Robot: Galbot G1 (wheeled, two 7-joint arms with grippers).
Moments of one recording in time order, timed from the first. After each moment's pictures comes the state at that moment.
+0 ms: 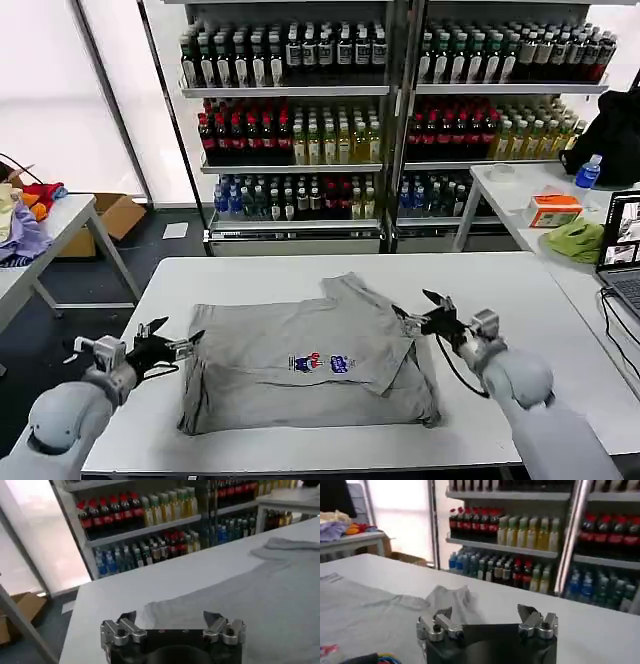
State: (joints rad) left arm 1.14 -0.90 -0.55 -1.74 -0.41 0.52 0.25; right arm -0.72 1.09 0.20 1.44 0.41 -0.42 -0.35
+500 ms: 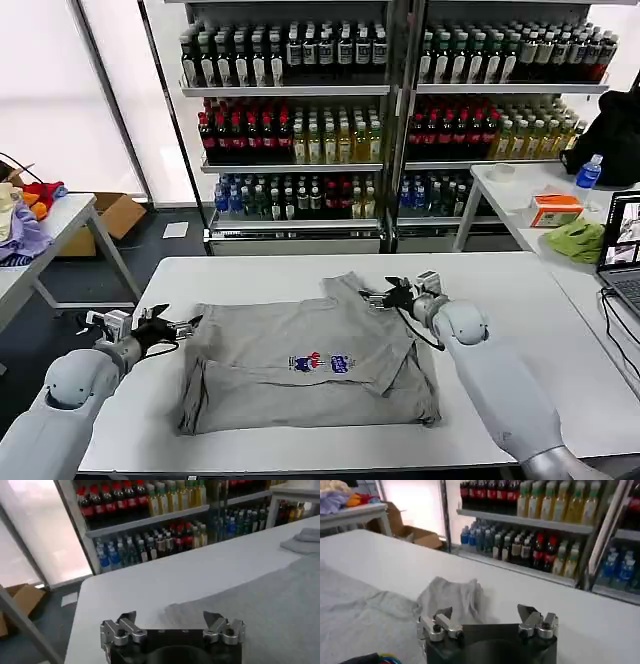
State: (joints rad) left arm 0.95 -0.90 -0.44 -1.53 -0.41 0.51 0.28; right arm -0.49 1.23 0.07 1.12 0.35 -0.48 -0.38
